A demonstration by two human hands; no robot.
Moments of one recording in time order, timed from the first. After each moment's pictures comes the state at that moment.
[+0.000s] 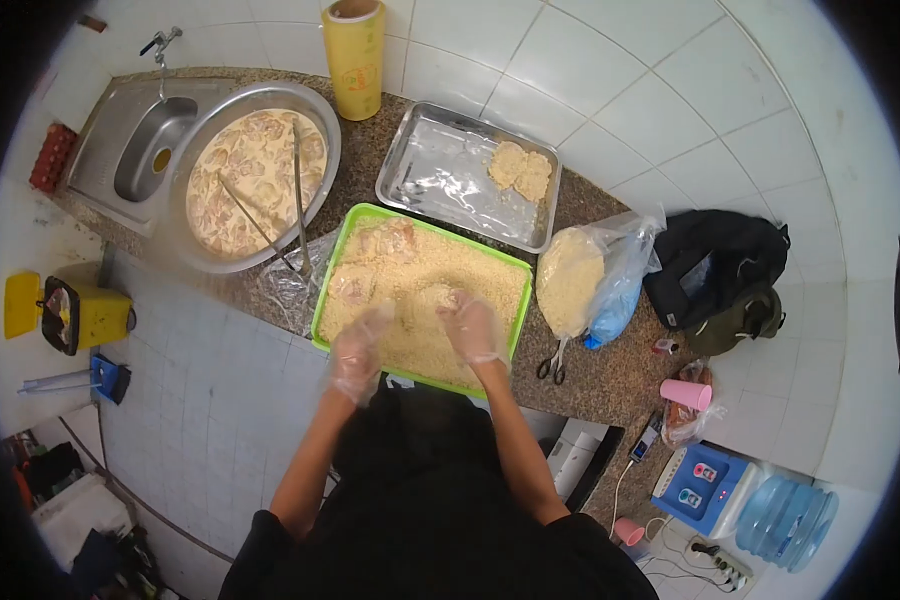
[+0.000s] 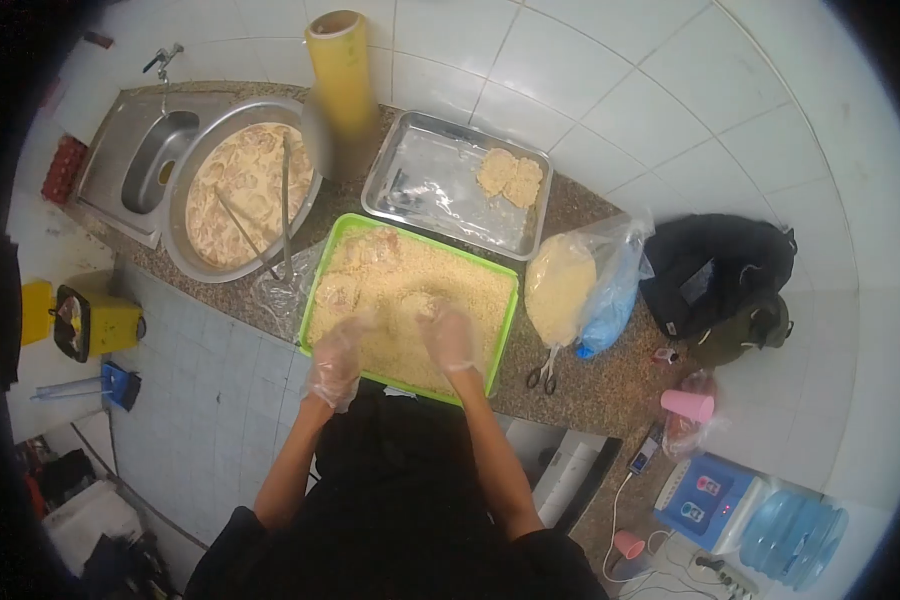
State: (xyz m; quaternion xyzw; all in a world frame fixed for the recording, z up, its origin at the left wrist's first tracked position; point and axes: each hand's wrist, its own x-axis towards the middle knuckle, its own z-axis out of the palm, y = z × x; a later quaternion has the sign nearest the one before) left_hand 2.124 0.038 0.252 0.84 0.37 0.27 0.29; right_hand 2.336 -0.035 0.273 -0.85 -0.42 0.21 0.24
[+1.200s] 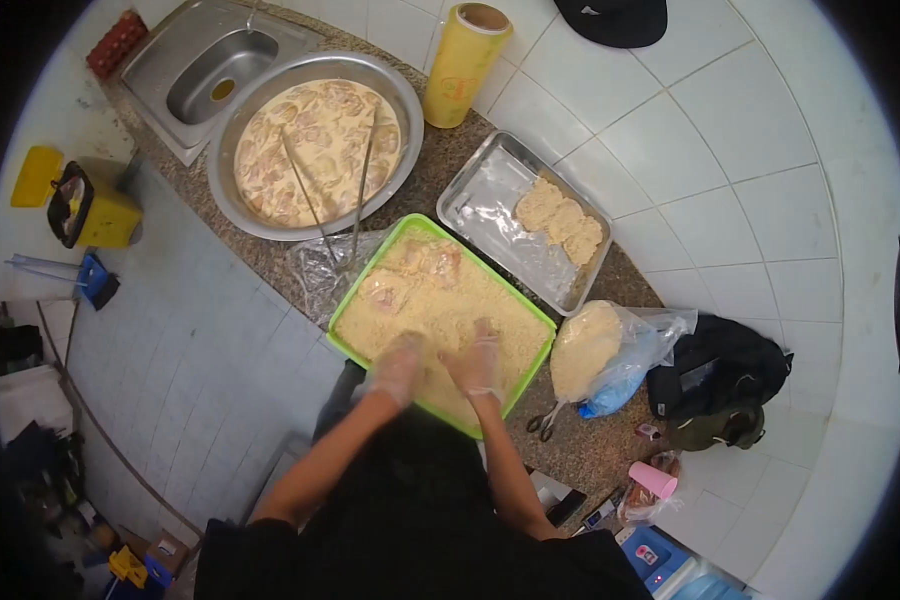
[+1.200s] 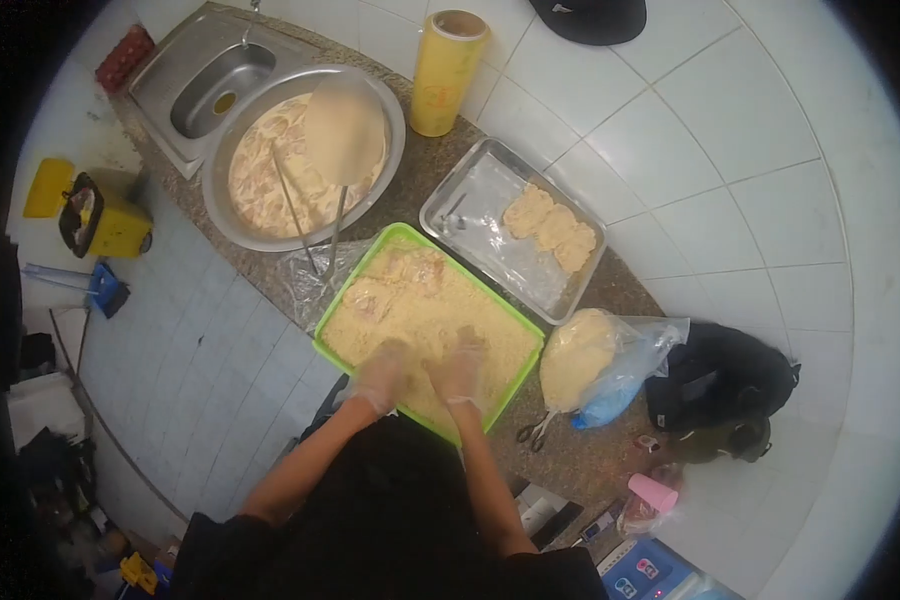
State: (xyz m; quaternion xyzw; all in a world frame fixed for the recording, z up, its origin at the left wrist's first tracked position) left_hand 2.160 0.002 0.200 0.82 0.49 0.02 0.31; right_hand 2.330 -0.032 0.200 -0.82 -0.54 0.12 0.15
